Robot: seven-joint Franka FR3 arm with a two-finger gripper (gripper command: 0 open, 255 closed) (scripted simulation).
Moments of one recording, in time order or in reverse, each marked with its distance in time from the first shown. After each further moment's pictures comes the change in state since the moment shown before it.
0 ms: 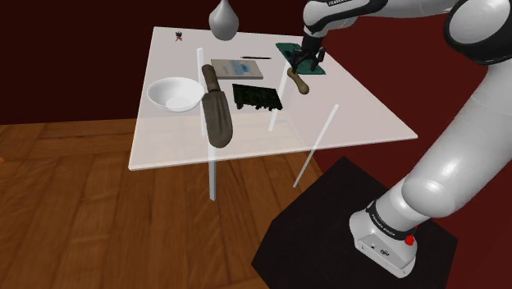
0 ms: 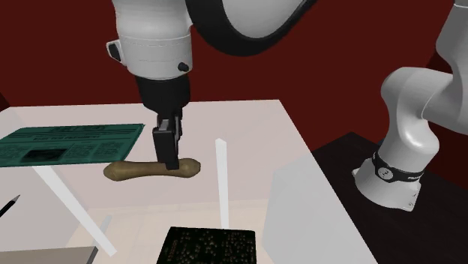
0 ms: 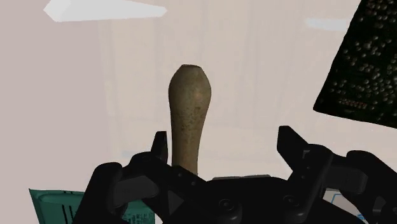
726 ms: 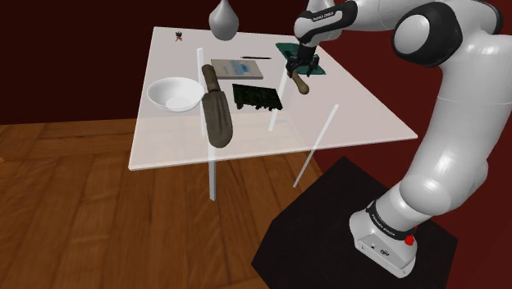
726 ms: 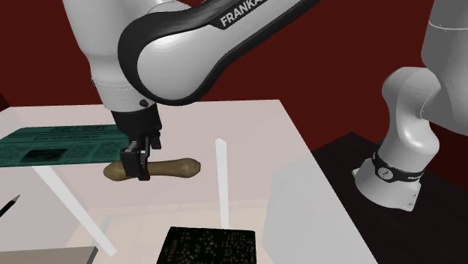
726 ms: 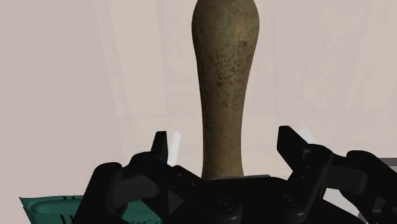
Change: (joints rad) arm -0.060 0.266 -0.024 0.213 0.057 0.054 0.013
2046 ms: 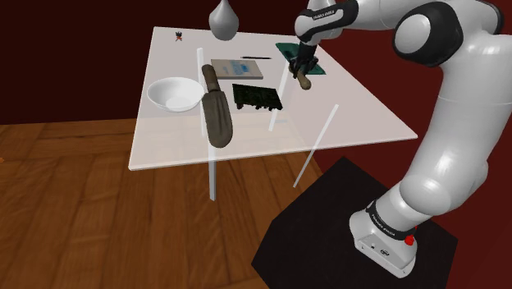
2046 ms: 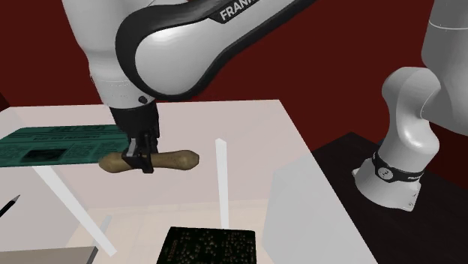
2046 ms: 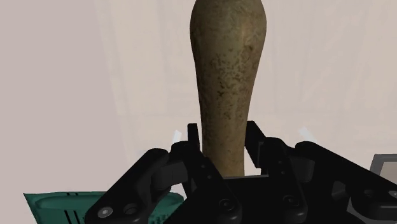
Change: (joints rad) arm -0.001 -0.004 -0.001 0.009 0.000 -0.013 -0.002
